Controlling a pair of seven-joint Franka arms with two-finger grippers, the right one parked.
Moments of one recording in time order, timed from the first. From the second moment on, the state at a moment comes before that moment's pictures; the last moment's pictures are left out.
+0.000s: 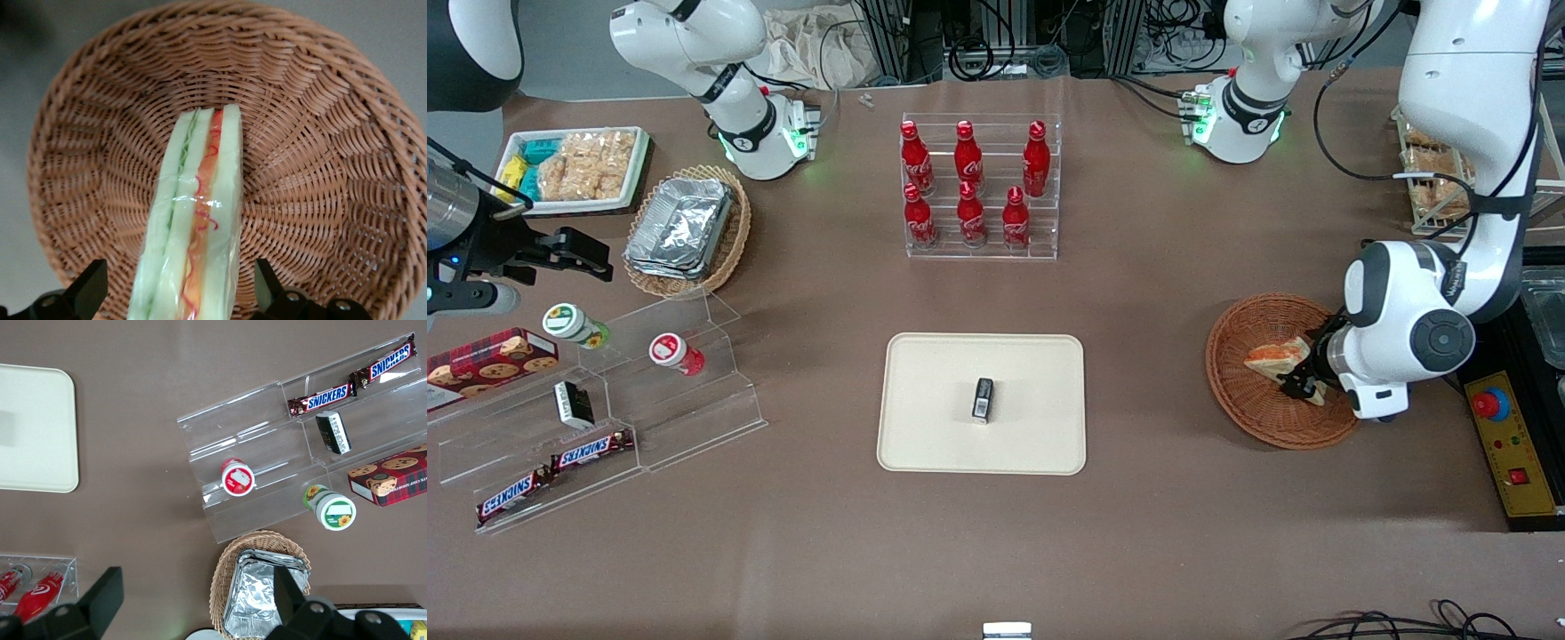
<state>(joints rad) 0.10 0.41 -0.13 -1.97 0.10 2.18 -1.05</state>
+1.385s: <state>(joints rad) 0.10 0.27 -0.14 -1.88 0.24 2.10 -0.82</state>
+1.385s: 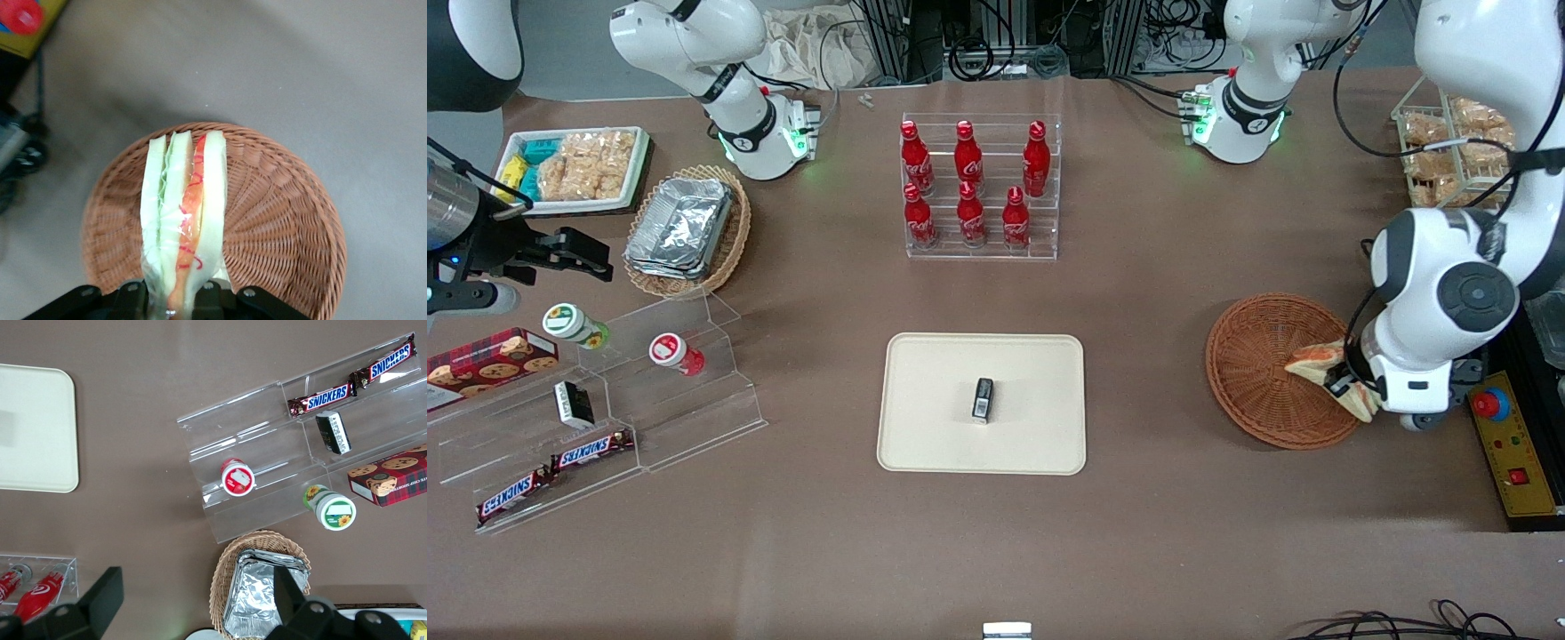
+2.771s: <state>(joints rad) -0.21 0.78 -0.50 -1.22 0.24 1.85 -0.59</state>
